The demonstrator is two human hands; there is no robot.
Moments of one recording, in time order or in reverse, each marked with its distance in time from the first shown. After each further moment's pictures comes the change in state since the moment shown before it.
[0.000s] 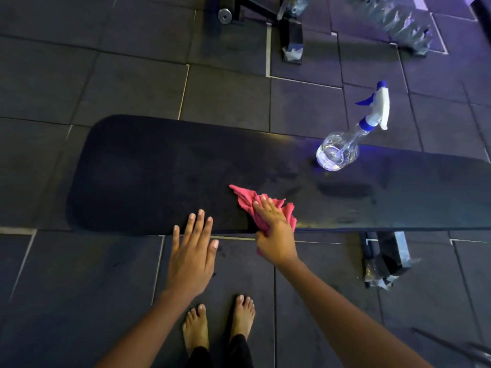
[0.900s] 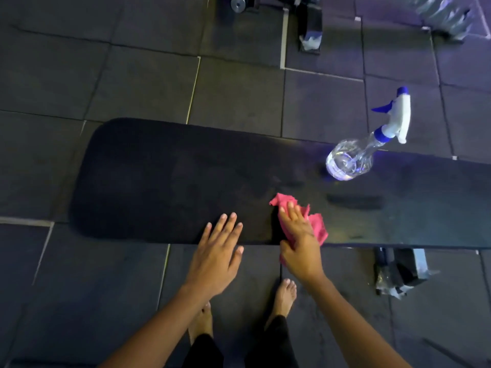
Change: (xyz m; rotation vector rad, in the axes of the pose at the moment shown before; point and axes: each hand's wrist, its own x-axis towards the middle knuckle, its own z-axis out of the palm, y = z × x) left_hand 0.035 0.045 0.000 0.004 -0.126 0.151; right_hand 0.010 0.030 -0.042 -0.029 -0.014 0.017
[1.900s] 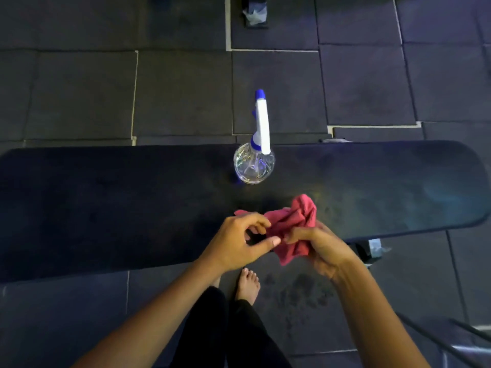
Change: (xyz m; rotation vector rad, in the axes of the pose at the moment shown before) left_hand 0.138 0.208 0.015 -0.678 -0.112 0.058; right_hand 0.017 0.097 -0.207 1.191 -0.235 0.675
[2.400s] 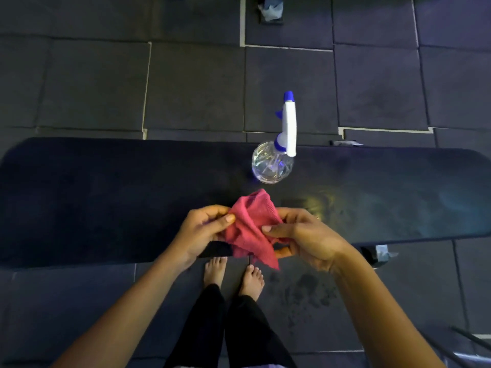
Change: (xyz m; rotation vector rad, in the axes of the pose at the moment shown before) left_hand -0.024 -0.011 -0.075 -0.596 0.083 -0.397; right_hand -0.007 -0.029 0.069 -0.363 -0.264 0.076
